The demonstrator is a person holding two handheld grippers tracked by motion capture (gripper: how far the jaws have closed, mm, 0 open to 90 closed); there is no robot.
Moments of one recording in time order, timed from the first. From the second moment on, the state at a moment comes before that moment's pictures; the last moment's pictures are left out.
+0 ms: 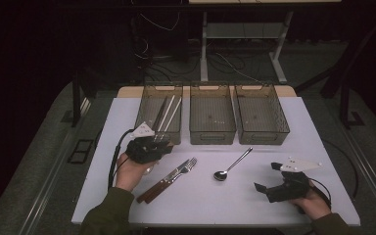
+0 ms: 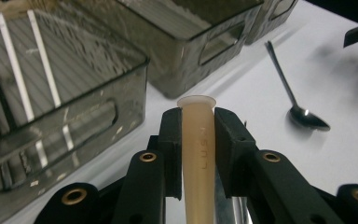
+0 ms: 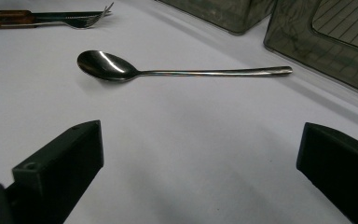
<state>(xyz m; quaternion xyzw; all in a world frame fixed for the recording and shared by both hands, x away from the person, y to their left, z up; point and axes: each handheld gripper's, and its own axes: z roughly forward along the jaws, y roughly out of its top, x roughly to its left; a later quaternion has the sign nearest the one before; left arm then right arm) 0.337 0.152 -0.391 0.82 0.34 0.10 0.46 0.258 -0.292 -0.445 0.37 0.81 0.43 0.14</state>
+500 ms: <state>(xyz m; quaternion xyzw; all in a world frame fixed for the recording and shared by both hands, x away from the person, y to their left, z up) 0.352 0.127 -0.377 0.81 0.33 0.10 0.48 0.258 -0.292 -0.445 0.37 0.81 0.43 0.14</state>
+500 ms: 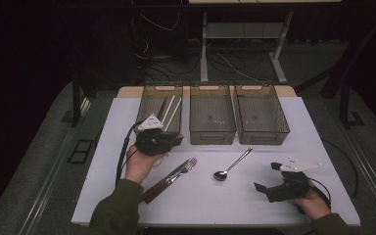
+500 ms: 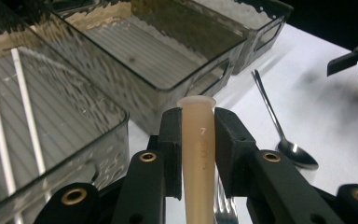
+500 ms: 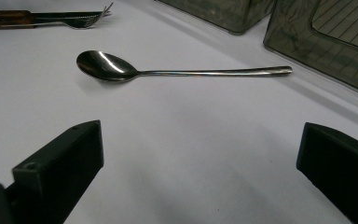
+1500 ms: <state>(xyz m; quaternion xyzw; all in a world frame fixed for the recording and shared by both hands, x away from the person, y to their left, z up) 0.420 0.071 -0.361 0.80 0.32 0.09 0.51 0.257 -0.295 -0.443 0.38 0.80 0.44 0.14</state>
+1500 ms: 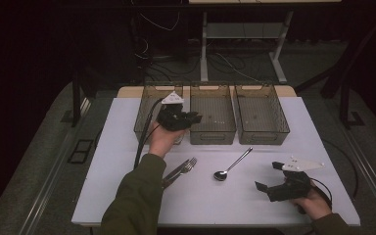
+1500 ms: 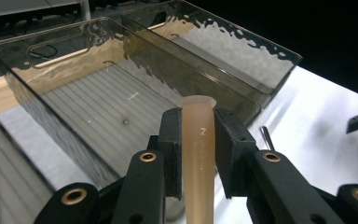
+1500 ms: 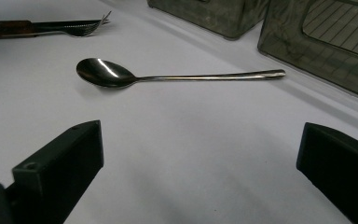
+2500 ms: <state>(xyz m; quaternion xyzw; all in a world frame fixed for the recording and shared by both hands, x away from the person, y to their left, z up) 0.476 0.022 -0.379 0.79 0.35 0.09 0.50 0.256 -0.295 -0.440 0.38 0.80 0.45 0.14</state>
